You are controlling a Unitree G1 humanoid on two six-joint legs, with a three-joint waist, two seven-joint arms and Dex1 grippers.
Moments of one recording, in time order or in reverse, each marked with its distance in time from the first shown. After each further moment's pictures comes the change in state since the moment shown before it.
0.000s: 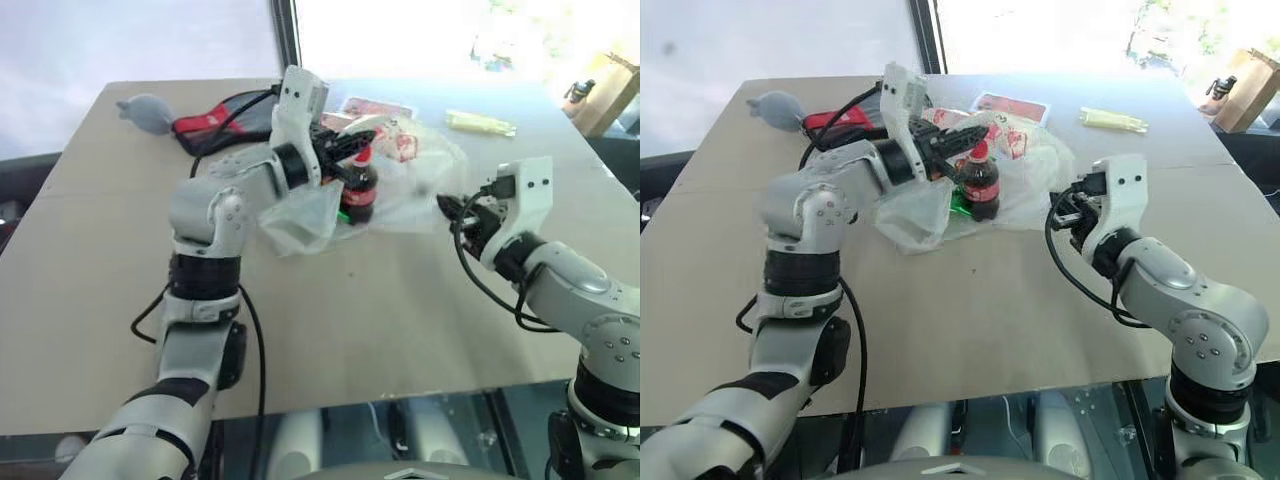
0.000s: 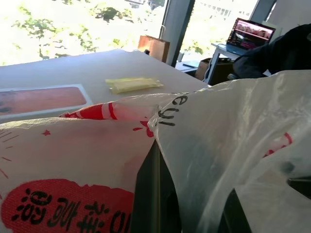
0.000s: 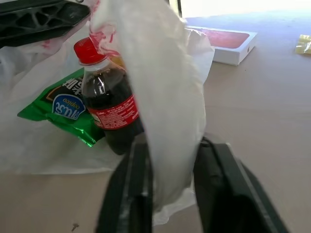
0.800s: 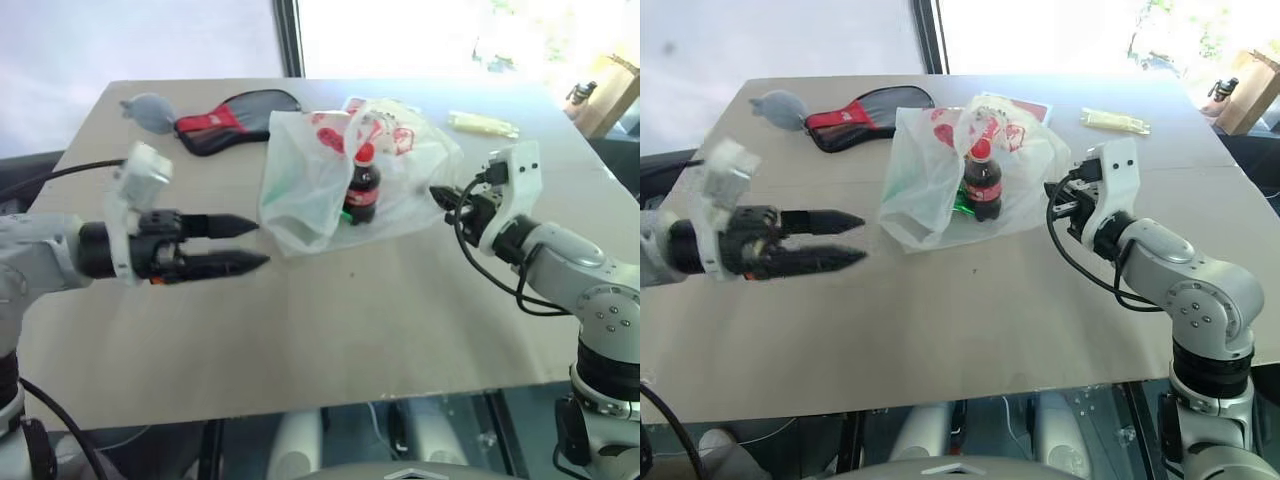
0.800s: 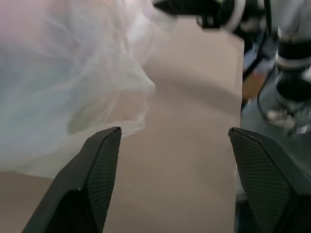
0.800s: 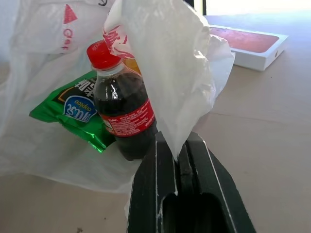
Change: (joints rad) left arm 0.603 0.728 0.279 -0.426 -0.318 0.109 -0.557; right arm -0.070 -0.052 0.036 0.138 -0.070 -0.047 0.185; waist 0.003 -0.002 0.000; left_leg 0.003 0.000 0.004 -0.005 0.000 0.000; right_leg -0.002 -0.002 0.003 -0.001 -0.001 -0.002
